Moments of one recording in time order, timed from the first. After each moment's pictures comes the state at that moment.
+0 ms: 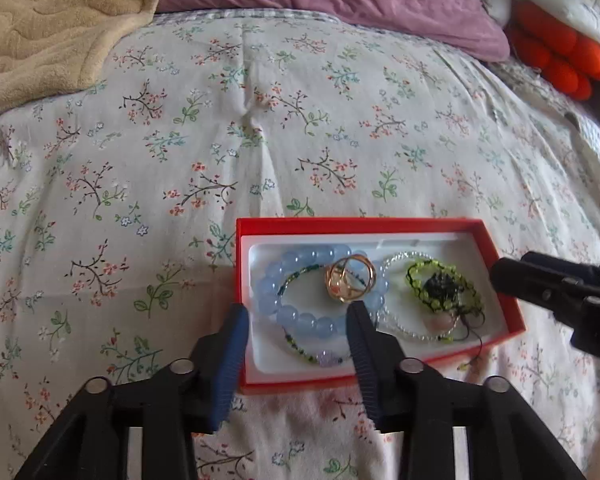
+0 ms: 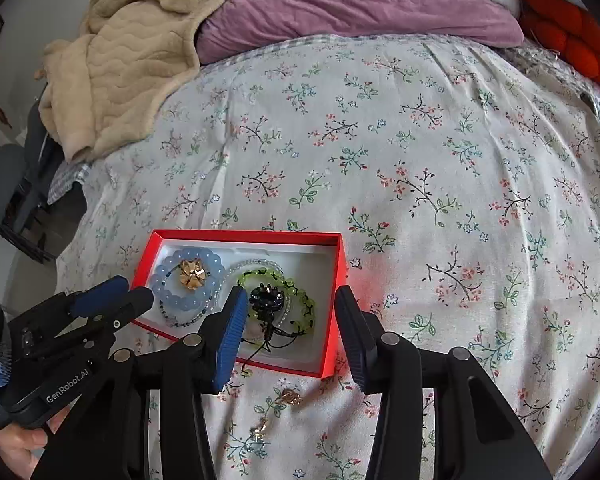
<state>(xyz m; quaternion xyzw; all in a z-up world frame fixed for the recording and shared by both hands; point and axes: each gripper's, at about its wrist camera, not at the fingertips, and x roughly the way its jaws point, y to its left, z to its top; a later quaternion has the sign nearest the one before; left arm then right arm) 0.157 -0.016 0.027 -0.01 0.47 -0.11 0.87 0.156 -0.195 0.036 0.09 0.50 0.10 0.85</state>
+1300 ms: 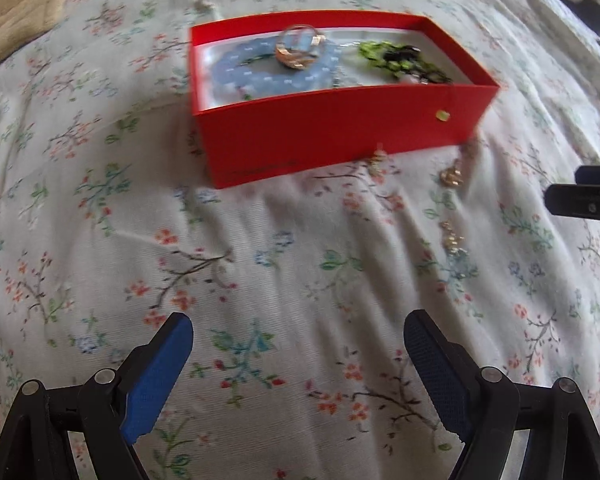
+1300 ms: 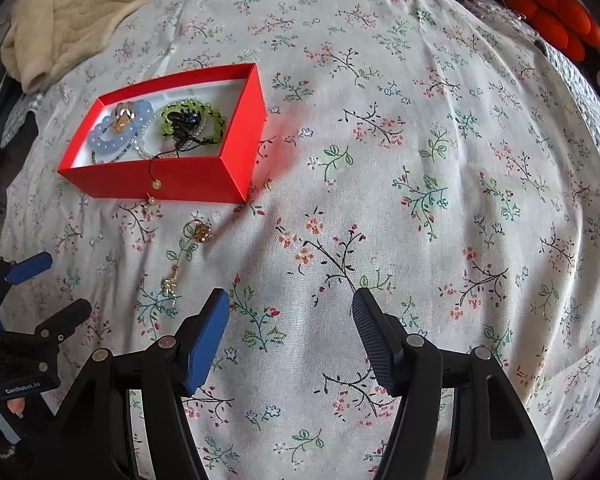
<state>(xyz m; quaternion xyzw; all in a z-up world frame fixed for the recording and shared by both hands) 0.068 -0.019 -0.023 0.09 0.55 -0.17 0.82 0.071 -0.220 -0.003 0.02 0.60 0.03 0.80</state>
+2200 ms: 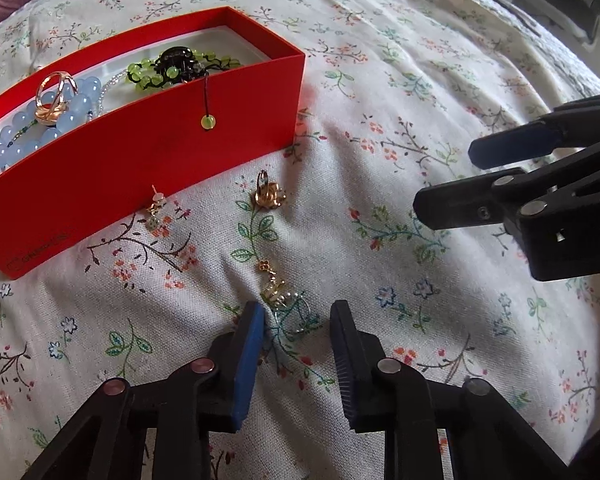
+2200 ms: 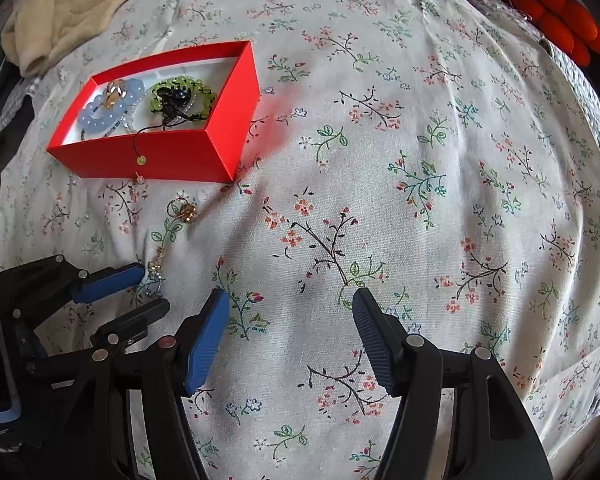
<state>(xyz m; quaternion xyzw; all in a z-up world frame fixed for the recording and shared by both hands) 0.061 -0.100 -0.046 0.12 0.50 -0.30 0.80 0.067 -0.223 -0.014 0.00 0.61 0.03 0.79</state>
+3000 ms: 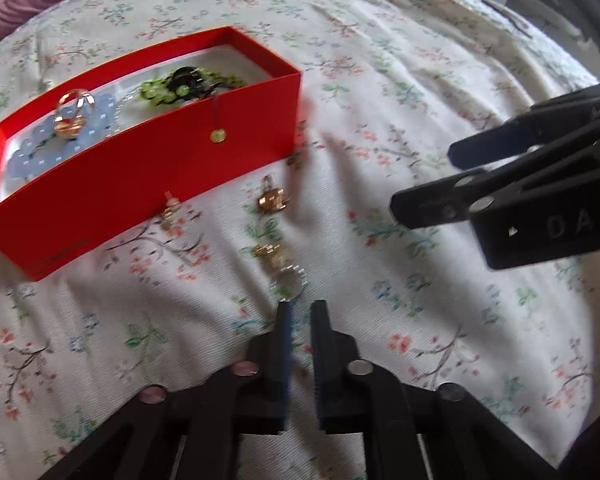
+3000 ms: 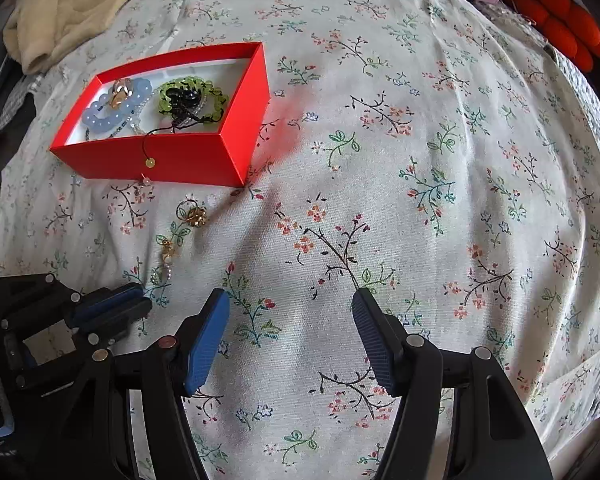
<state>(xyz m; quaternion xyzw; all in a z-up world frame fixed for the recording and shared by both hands) 0.053 -0.092 -0.035 0.12 0.48 -0.31 0.81 0.067 -0.219 -0.013 0.00 0.61 0.04 0.79</state>
